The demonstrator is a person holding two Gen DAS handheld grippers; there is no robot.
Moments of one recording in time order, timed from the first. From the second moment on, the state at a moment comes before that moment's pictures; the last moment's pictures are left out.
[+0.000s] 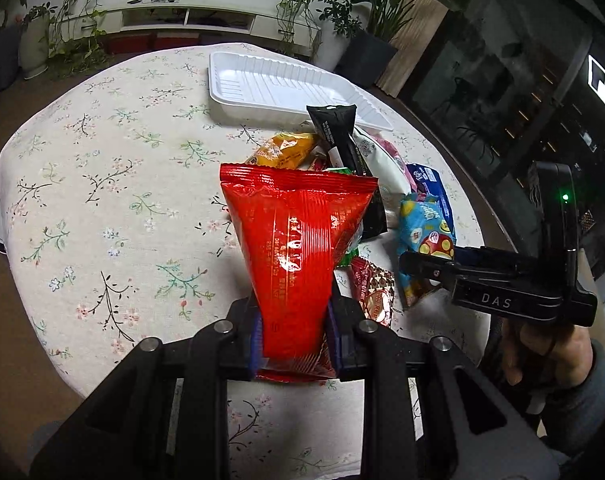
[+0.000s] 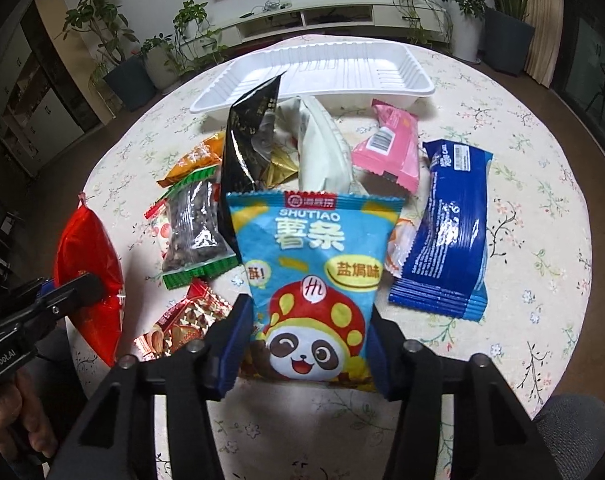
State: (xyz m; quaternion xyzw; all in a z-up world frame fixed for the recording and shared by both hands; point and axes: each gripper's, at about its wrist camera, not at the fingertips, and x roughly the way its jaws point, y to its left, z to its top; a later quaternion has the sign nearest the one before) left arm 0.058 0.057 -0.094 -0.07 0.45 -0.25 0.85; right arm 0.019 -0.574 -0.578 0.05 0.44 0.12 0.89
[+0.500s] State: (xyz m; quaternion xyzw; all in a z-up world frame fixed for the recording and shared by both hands) left arm 0.056 0.056 -0.086 -0.08 0.45 -0.25 0.86; right arm -0.003 -0.594 -0.558 0.11 0.42 0.15 0.89
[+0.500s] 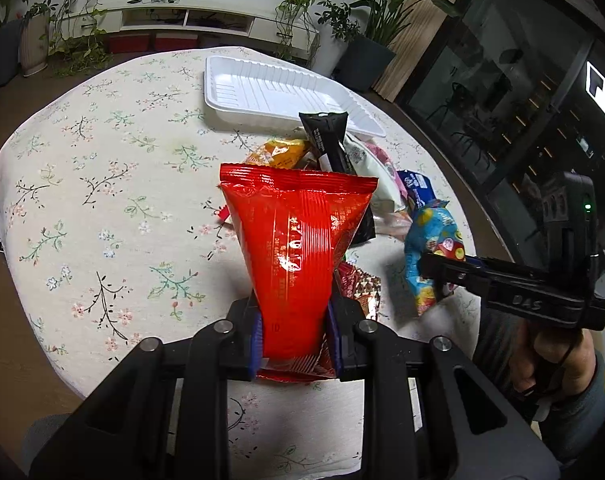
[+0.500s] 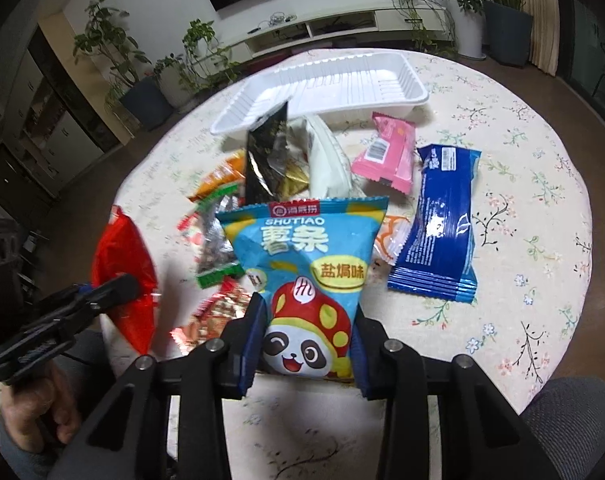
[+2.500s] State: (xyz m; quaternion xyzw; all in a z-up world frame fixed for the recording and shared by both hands) left arm 0.360 -0.019 -0.090 -0.04 0.51 -0.19 0.84; right arm 0.280 -0.632 -0.541 0.07 0.47 0.13 0.87
